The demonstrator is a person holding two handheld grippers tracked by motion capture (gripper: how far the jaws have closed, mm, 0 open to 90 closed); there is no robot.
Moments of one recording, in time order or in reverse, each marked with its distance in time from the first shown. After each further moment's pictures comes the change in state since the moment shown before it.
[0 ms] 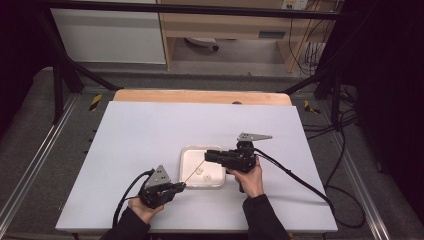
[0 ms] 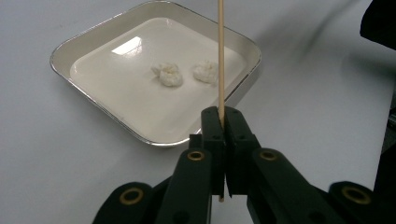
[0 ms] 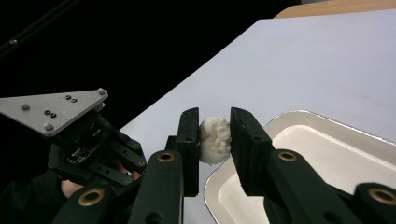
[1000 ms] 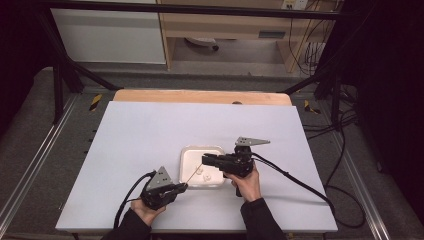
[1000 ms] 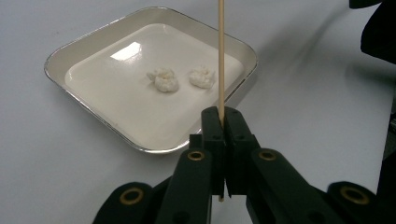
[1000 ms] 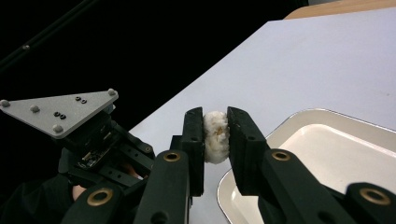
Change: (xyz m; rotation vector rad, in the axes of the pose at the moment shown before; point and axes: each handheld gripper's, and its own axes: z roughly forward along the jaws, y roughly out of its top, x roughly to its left) left arm -0.004 -0.002 0.004 -0.036 0.000 0.010; right arm 0.007 -0.010 0.005 -0.026 0.027 0.009
